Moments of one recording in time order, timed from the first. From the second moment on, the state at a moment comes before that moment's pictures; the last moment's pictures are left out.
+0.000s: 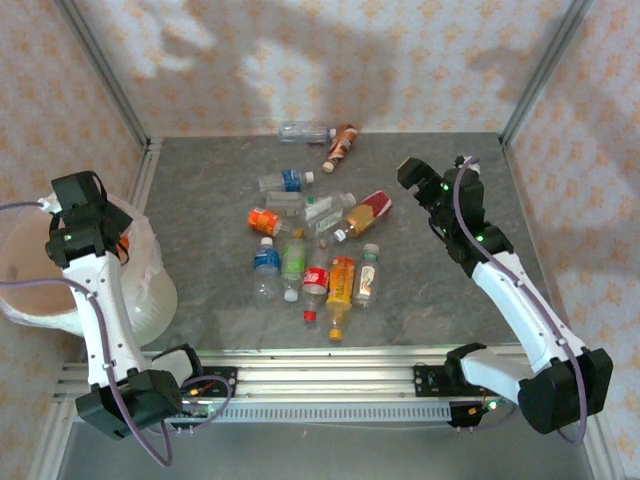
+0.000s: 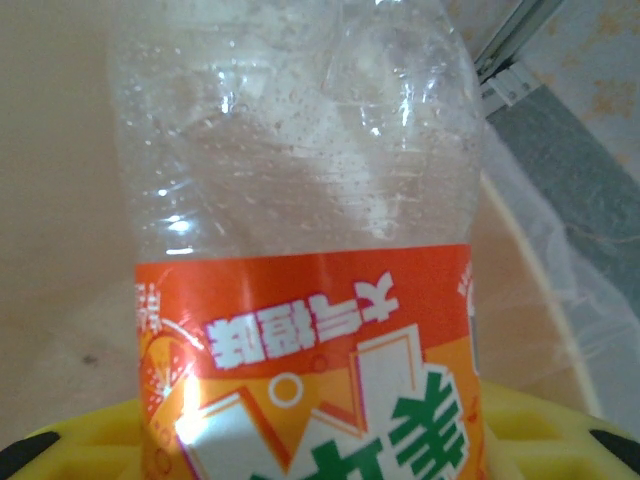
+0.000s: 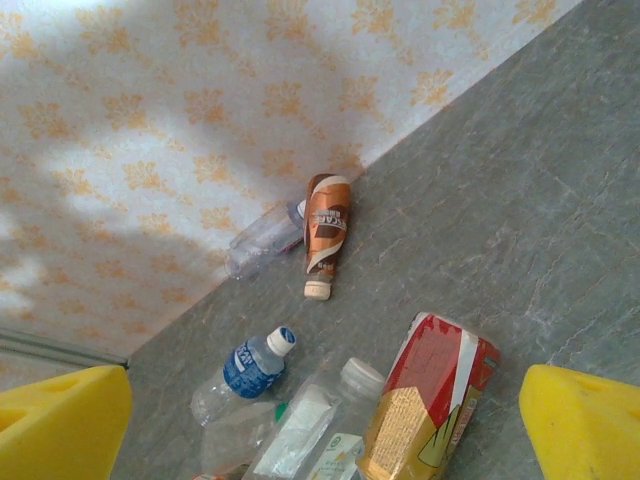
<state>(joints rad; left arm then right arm) 0.49 1.09 1.29 -1.00 -0.20 -0.52 0.30 1.09 0.99 -0.25 0.12 0.82</state>
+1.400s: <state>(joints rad) 0.49 0.90 1.40 -0.96 0.02 -0.52 0.38 1.07 0.70 -0.50 0.00 0.98</state>
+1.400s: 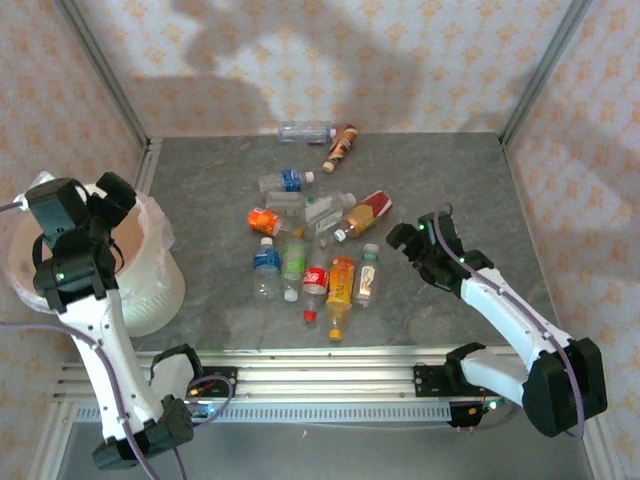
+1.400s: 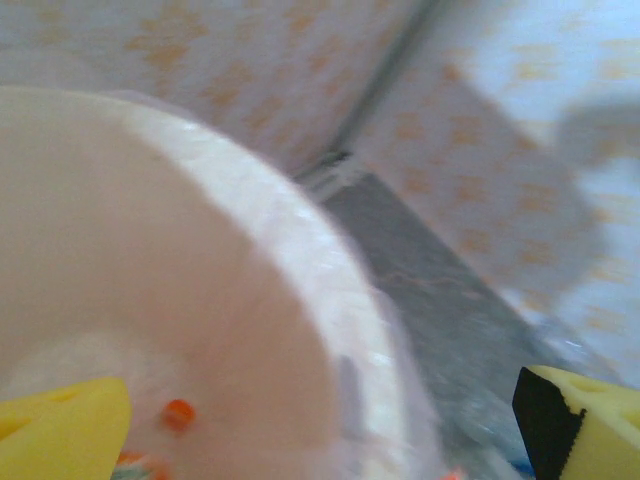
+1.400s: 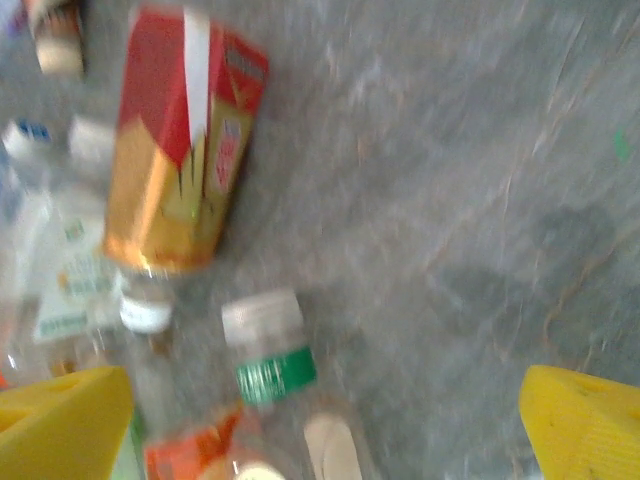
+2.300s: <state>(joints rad) -0.24 0.91 1.23 -0.66 0.30 -0.71 0.73 1.26 0.65 -0.55 0.10 0.92</state>
